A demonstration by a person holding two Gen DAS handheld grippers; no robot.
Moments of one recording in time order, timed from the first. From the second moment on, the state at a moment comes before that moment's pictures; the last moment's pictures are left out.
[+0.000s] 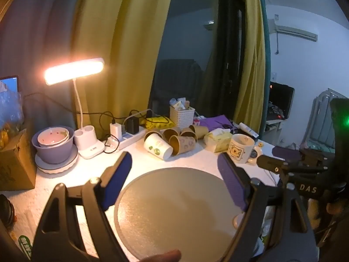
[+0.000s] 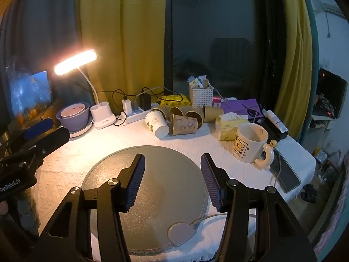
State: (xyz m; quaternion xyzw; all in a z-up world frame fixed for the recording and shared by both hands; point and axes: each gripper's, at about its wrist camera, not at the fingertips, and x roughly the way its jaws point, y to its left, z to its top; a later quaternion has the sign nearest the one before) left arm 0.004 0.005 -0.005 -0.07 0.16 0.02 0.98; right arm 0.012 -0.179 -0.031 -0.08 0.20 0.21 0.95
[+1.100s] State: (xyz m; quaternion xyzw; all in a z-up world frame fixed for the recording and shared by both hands) left arm 0.006 0.005 -0.009 -0.07 0.16 0.01 0.98; right arm 0.017 -0.177 -0.031 -0.08 0.21 0.20 0.95
